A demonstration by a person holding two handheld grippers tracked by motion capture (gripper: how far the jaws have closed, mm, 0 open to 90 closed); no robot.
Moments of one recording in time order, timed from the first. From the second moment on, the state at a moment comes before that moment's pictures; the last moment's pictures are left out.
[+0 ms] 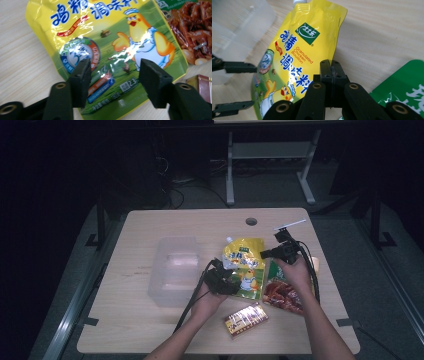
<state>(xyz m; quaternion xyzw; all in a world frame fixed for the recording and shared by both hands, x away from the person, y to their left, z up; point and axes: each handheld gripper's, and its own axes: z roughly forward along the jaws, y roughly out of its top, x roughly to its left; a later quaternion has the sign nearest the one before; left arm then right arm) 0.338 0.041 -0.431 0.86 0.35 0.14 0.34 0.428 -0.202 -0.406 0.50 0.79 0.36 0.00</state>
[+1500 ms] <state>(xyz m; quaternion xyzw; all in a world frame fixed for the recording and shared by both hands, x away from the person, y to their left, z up) 0.333 0.027 -0.420 0.84 0.34 0.17 0.37 0.320 -0.227 -0.358 0.33 0.81 0.48 0.10</state>
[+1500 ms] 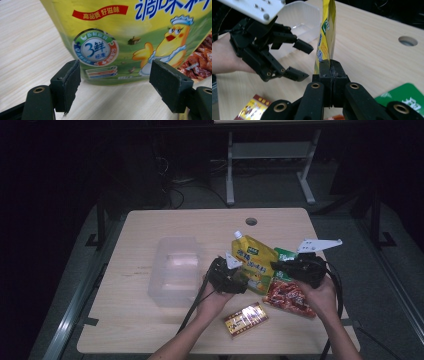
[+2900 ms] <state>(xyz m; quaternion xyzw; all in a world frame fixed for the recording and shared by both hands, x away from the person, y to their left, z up) 0.296 0.045 -0.417 0.85 0.30 0.15 0.40 0.347 -0.191 -0.372 0.36 0.83 0.43 0.07</state>
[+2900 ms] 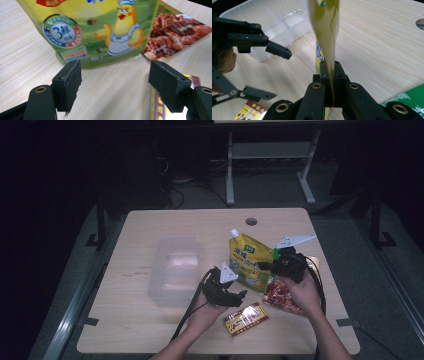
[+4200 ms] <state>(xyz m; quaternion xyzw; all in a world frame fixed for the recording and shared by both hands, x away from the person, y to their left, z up) 0.218 0.088 -0.427 0.86 0.22 0.14 0.43 0.359 -0.092 -0.293 0.25 0.84 0.48 0.05</state>
